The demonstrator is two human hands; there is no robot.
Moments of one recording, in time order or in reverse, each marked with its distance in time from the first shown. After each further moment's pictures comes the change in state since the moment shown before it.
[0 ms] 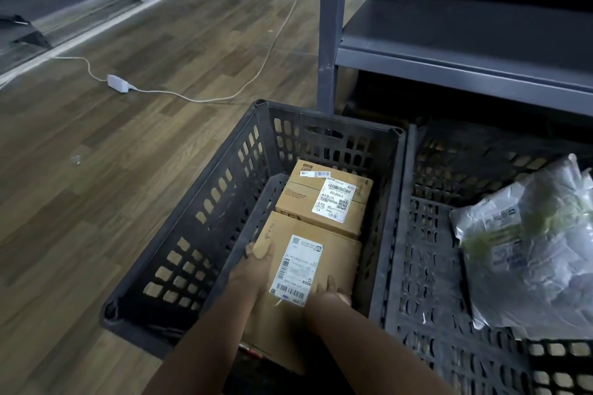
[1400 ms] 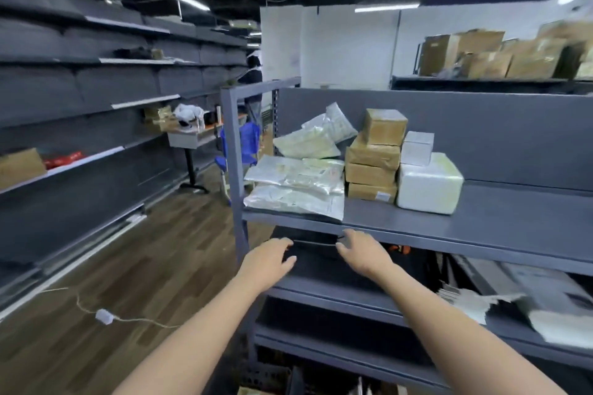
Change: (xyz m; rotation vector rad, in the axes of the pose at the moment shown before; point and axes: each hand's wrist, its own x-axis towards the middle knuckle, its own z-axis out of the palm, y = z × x) left_hand -0.591 0.264 -0.630 -0.030 0.651 0.671; right_hand -0.787 0.176 -0.493 0.202 1.039 -0.225
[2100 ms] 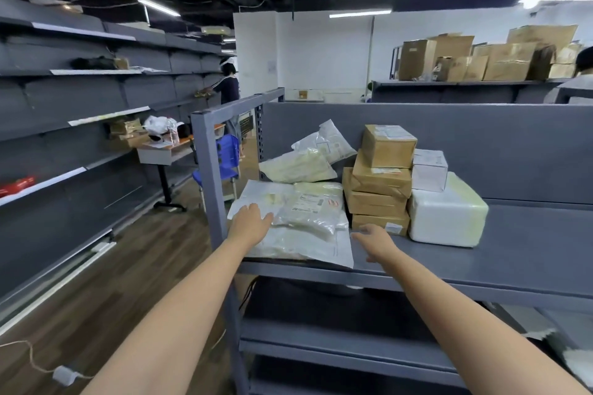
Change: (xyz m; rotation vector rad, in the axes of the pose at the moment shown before) left_hand 0.191 -0.047 -0.070 -0.215 0.089 -0.249; right_hand 0.137 0.016 -0.040 0.620 0.113 0.343
